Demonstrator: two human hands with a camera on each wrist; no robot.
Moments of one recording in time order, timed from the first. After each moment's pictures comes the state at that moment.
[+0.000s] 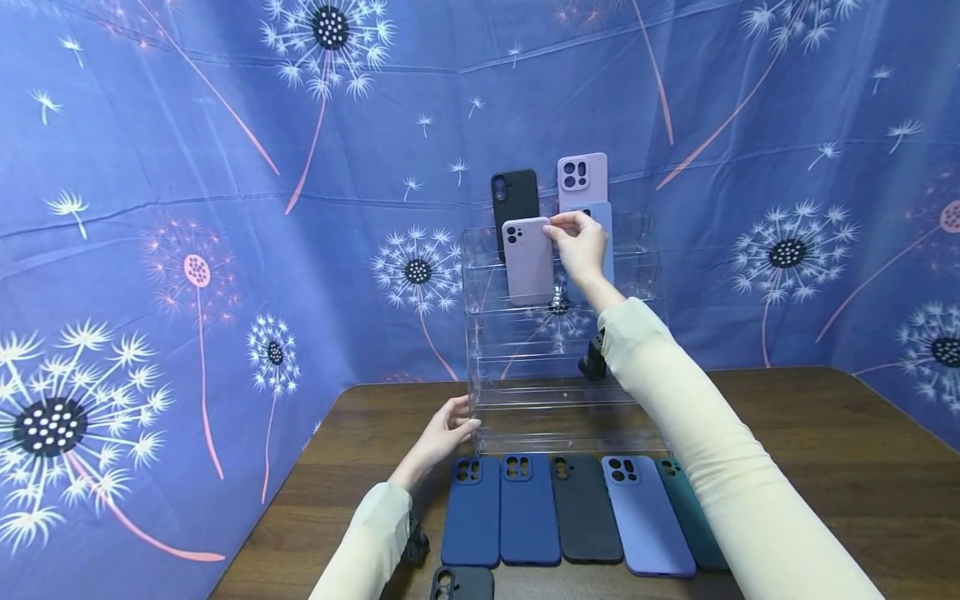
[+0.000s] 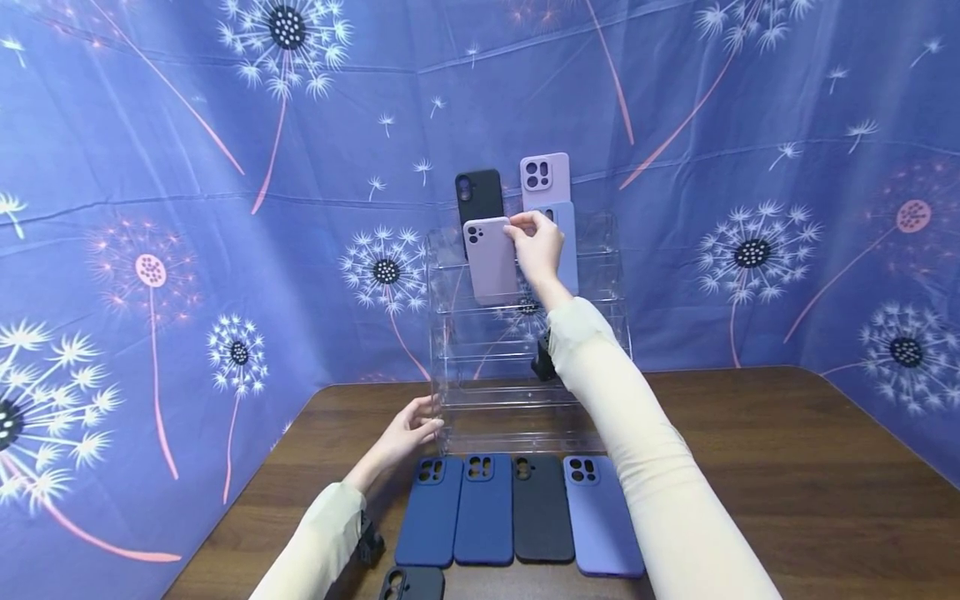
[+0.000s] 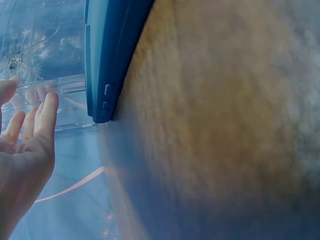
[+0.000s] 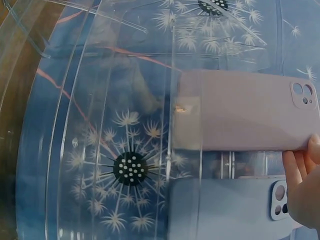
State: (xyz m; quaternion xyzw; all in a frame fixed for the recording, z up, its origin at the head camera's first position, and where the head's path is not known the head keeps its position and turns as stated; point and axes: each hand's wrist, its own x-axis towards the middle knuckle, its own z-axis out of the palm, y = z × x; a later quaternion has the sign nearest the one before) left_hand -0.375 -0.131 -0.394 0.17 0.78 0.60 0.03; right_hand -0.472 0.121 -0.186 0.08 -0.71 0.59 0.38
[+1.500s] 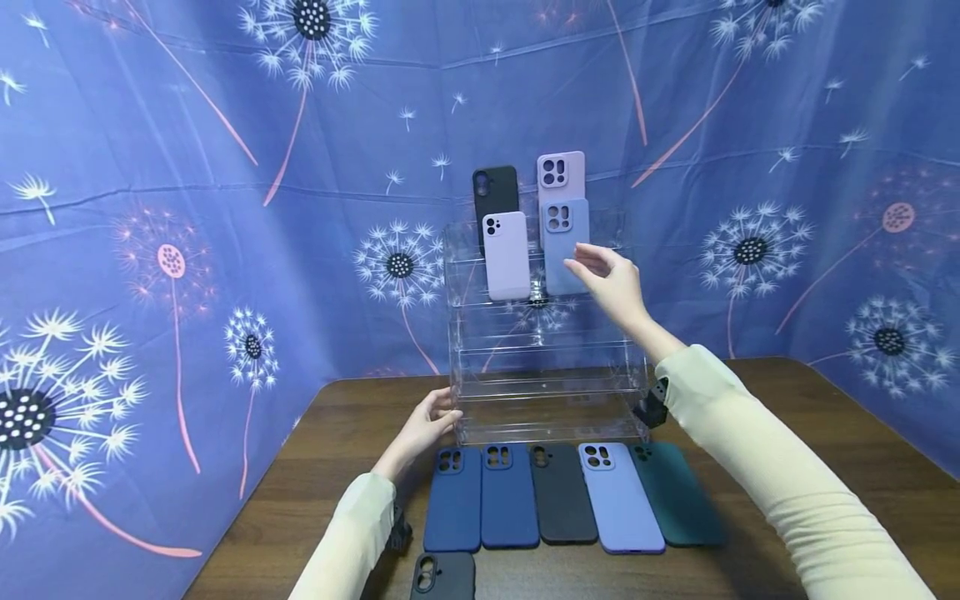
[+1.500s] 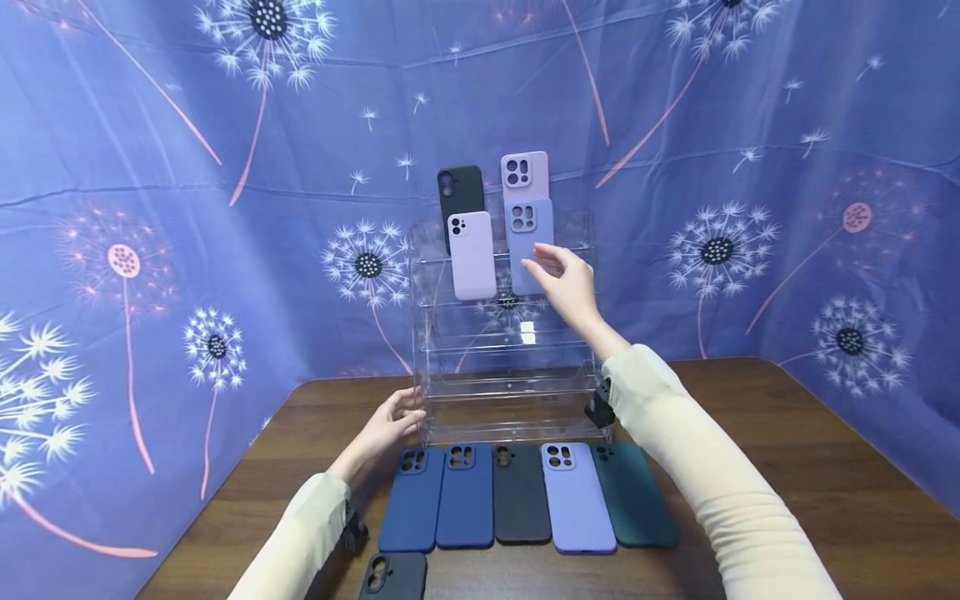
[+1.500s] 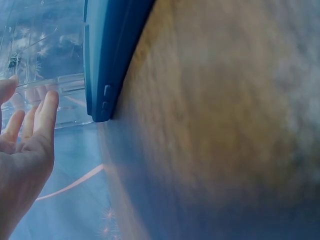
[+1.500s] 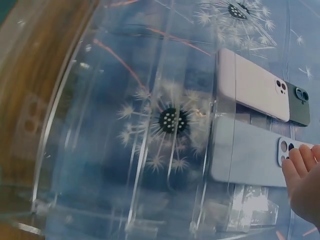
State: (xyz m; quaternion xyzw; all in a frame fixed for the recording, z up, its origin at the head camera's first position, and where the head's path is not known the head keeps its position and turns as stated) left_hand -0.398 -0.137 -0.419 0.17 0.78 0.60 0.03; right_hand -0.405 0.187 -0.231 0.16 -0.78 0.50 0.34
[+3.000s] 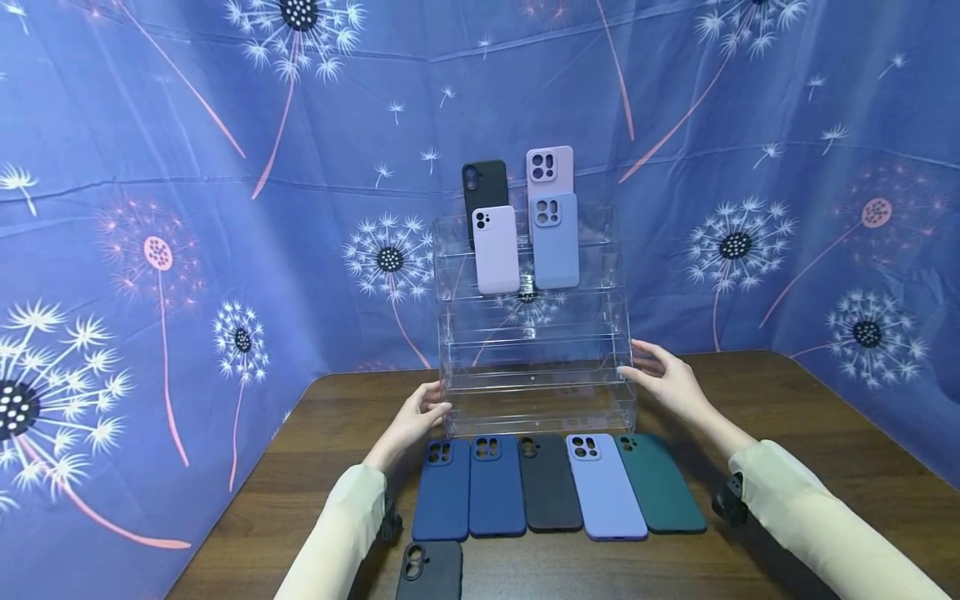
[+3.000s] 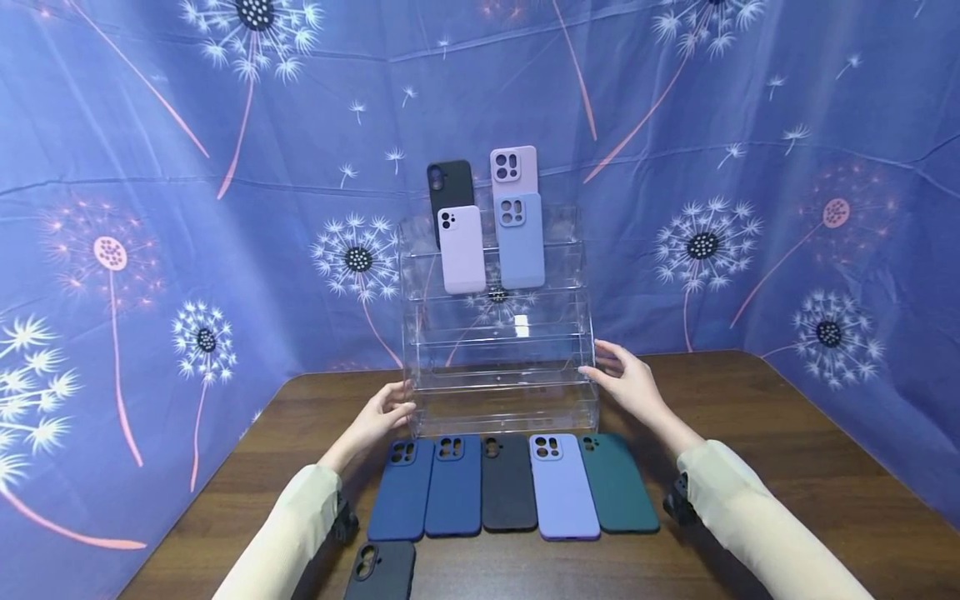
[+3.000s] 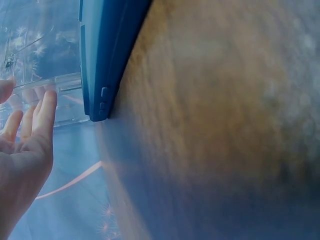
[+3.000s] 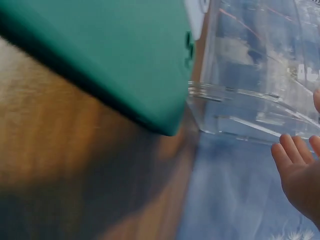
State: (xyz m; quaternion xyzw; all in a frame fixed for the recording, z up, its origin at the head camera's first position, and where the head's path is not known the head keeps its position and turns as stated) left_hand -0.395 -0.135 -0.414 0.16 0.78 0.60 0.02; right_hand -0.349 0.288 -0.368 0.10 -0.87 0.44 0.17
